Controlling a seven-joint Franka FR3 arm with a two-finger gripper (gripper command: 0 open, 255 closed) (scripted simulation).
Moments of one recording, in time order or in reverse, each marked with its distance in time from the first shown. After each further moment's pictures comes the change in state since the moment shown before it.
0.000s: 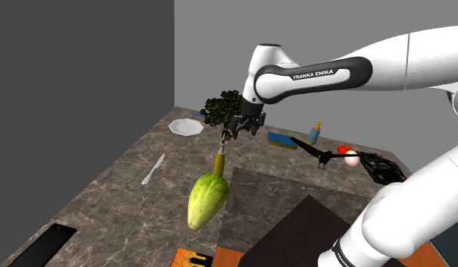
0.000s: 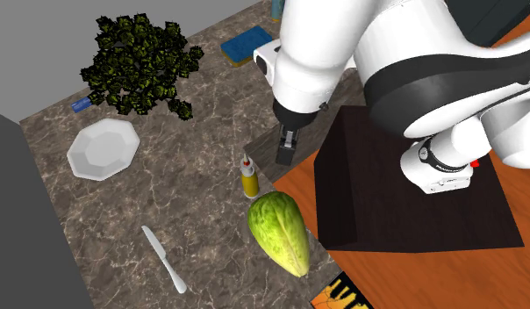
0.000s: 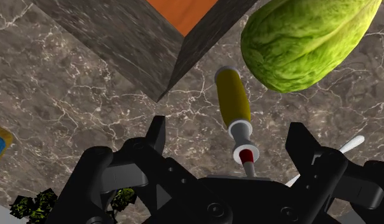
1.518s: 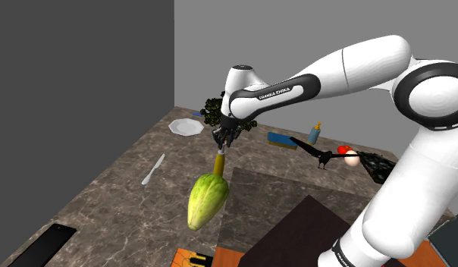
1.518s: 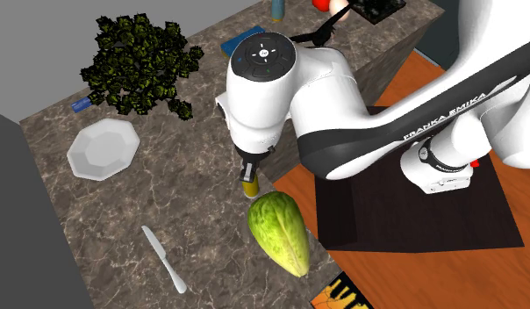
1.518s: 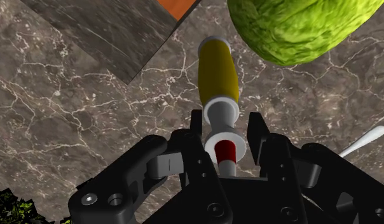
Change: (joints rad) arm 0.010 0.292 0.032 0.114 -0.086 0.190 0.094
